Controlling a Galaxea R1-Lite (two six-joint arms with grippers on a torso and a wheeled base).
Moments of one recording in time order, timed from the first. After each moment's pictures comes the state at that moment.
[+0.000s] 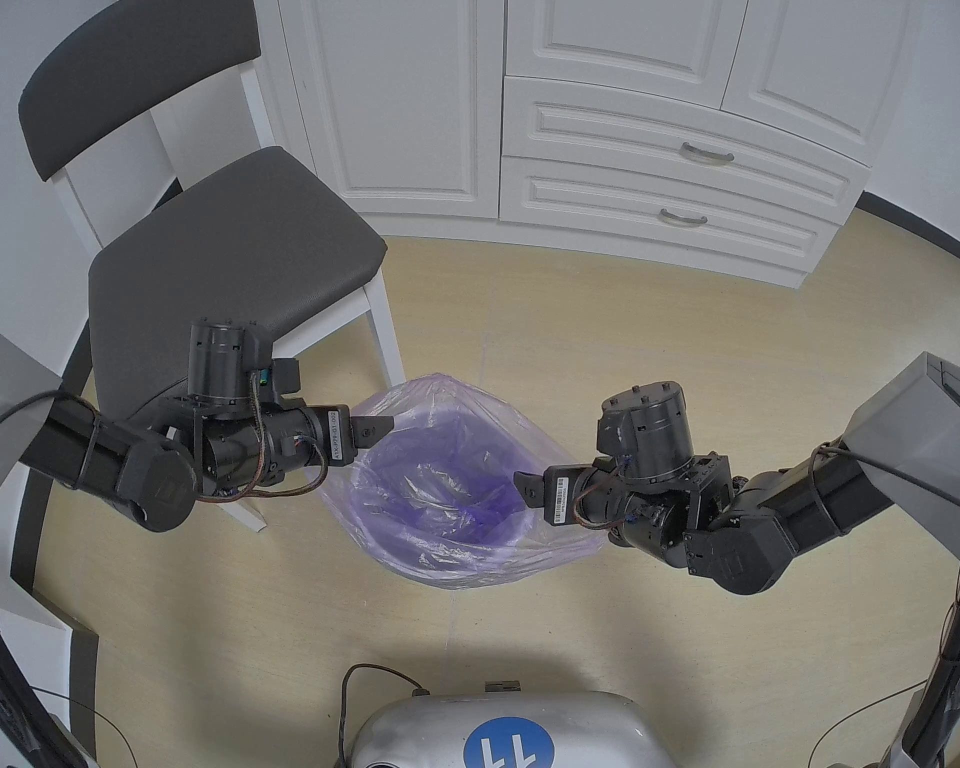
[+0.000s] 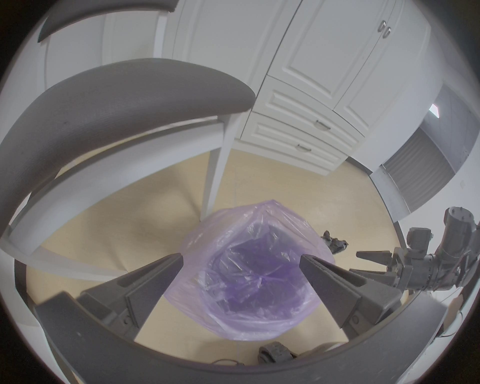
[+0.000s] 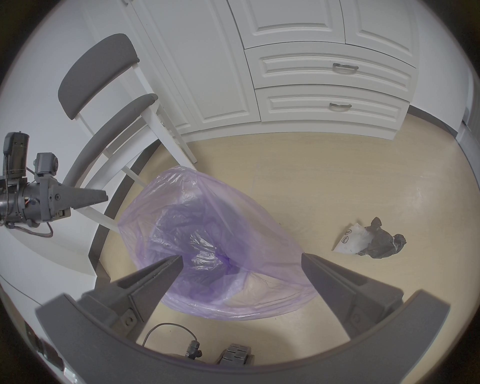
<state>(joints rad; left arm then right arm) -0.34 1.90 -0.96 -0.51 -0.06 -0.21 0.67 2.07 -1.05 -0.57 -0.31 0.34</state>
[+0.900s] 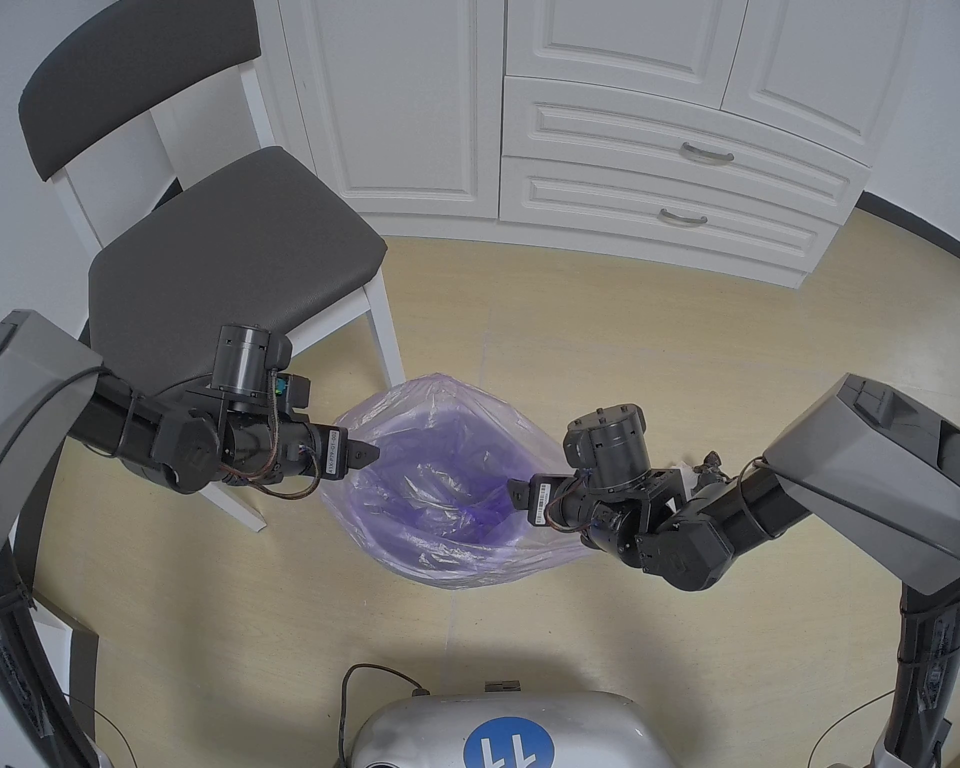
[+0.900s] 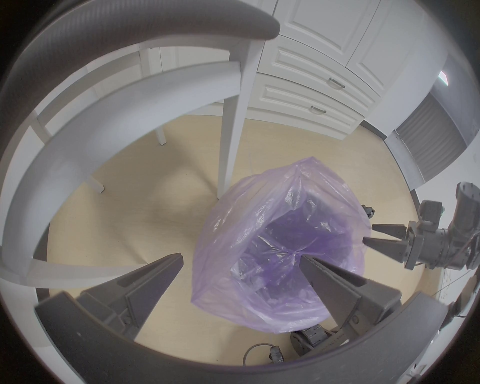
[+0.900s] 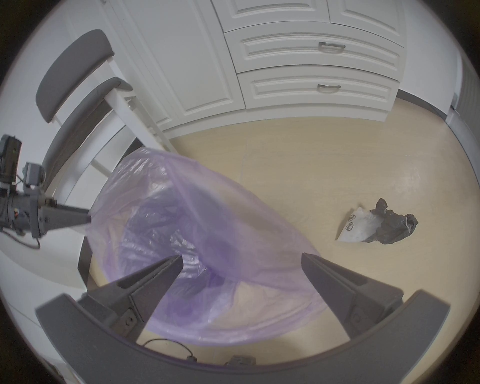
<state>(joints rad) -0.28 2.03 -1.14 -0.26 -0.05 -0.05 0.65 2.25 -1.17 -0.58 -0.34 0.42</state>
